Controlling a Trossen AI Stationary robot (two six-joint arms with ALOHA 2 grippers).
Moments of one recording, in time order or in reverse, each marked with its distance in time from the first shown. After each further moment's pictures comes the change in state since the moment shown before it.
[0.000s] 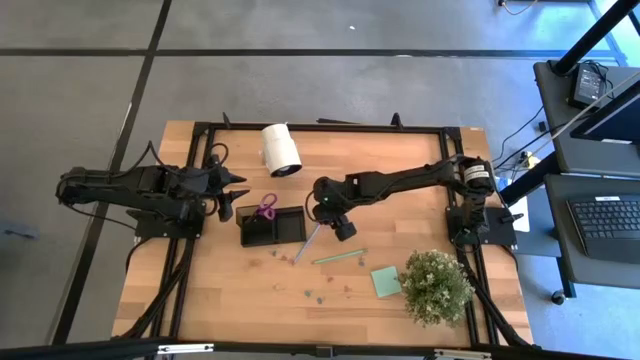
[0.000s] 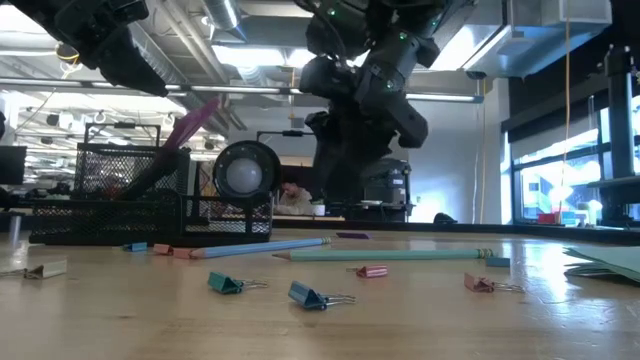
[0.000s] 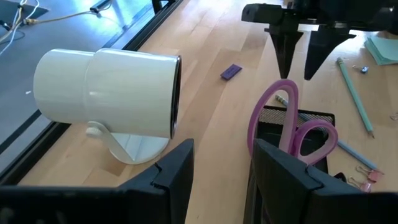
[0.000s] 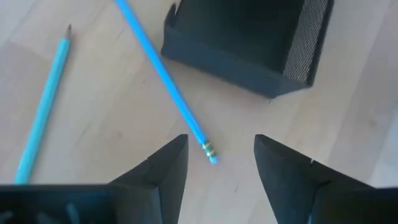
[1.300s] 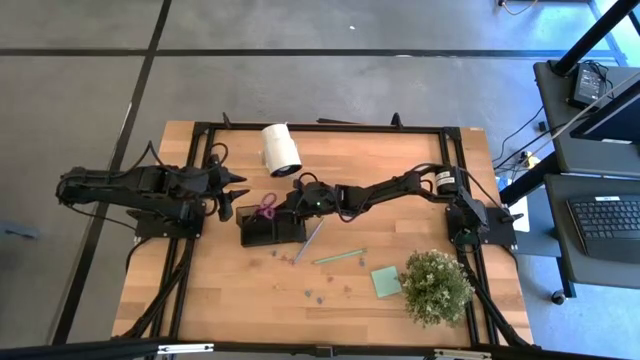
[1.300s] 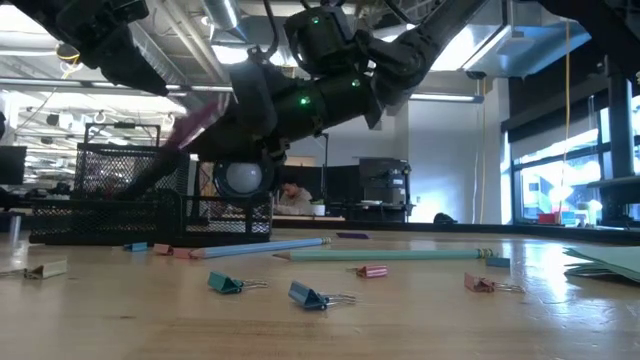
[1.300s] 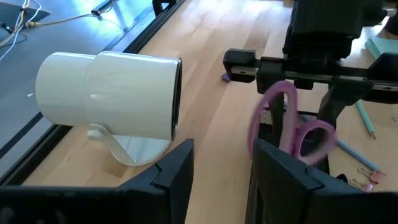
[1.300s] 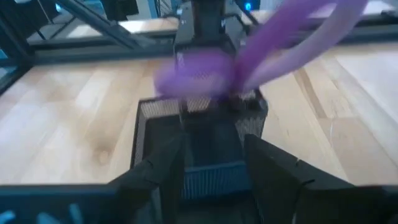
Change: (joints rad) left arm 0.000 -0.001 0.000 0.006 -0.004 0.010; right arm 0.016 0.245 0.005 0.917 -0.001 0.603
